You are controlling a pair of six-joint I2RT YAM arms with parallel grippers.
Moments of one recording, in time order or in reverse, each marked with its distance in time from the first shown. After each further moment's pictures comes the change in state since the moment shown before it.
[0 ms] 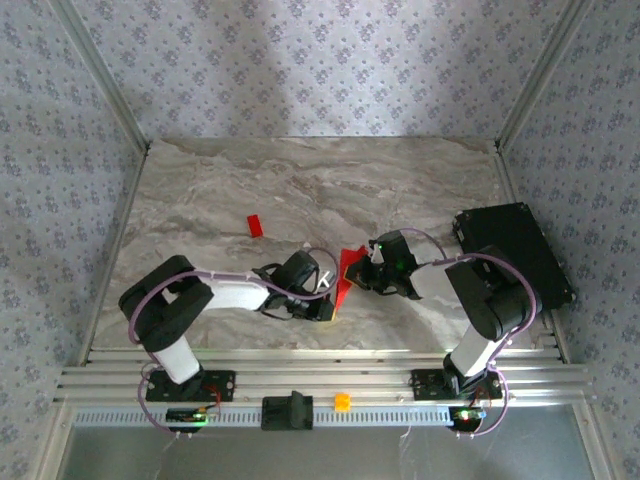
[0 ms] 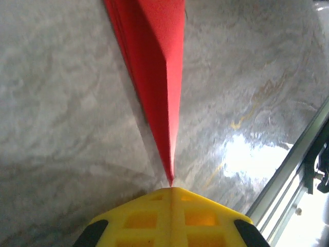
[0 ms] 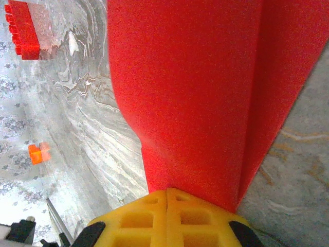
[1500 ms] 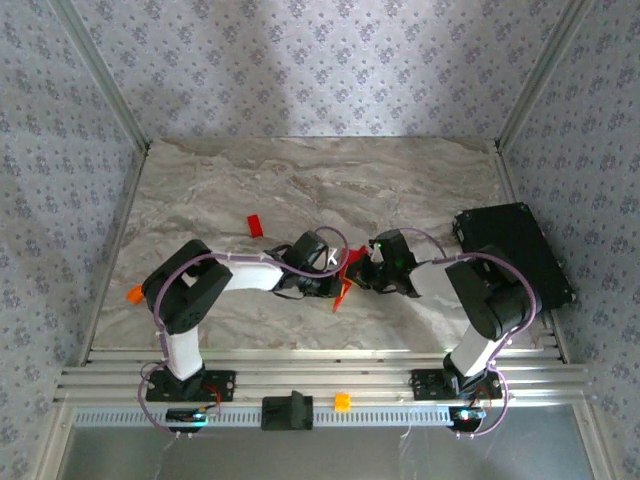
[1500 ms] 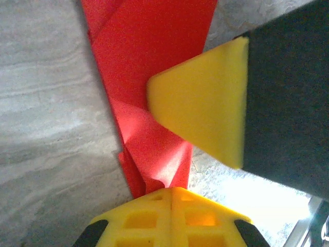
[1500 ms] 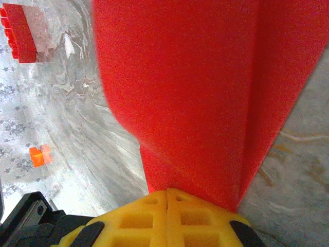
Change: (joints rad) left arm 0.068 0.162 0.189 0.008 -0.069 0.042; right arm -0.003 -0.008 0.022 -0.047 -0.007 0.021
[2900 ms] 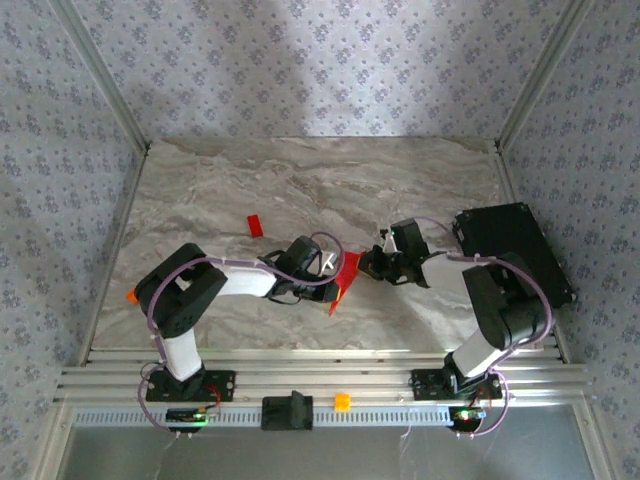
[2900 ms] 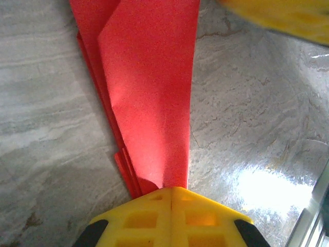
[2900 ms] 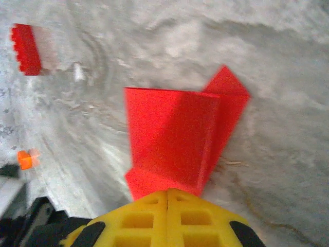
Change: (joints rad) left arm 0.000 -0.041 -0.084 0.067 0.014 0.067; right arm -0.099 -0.106 0.055 -0.183 -0.015 -0.188
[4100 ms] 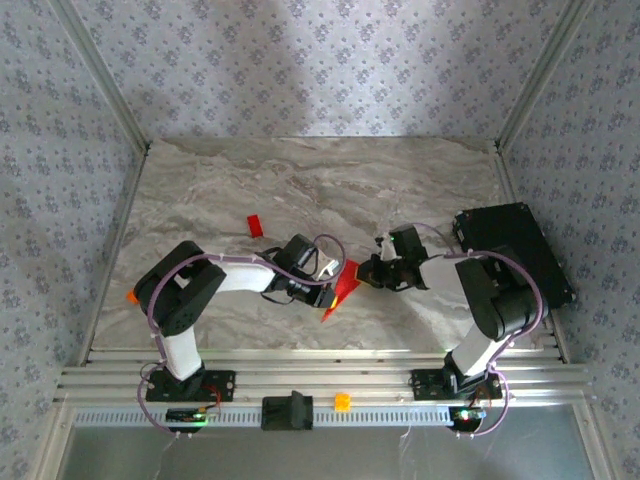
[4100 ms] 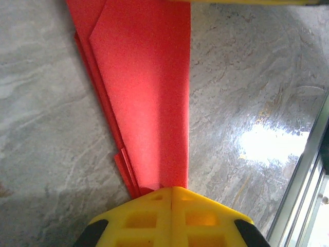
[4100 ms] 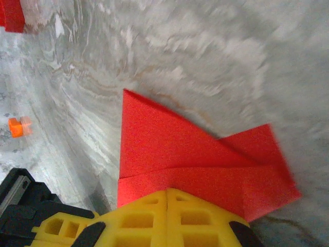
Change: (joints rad) left arm 0.036 0.010 0.023 -0.136 0.147 0.221; right arm -0.038 0.096 -0.031 0.031 -0.110 -0.100
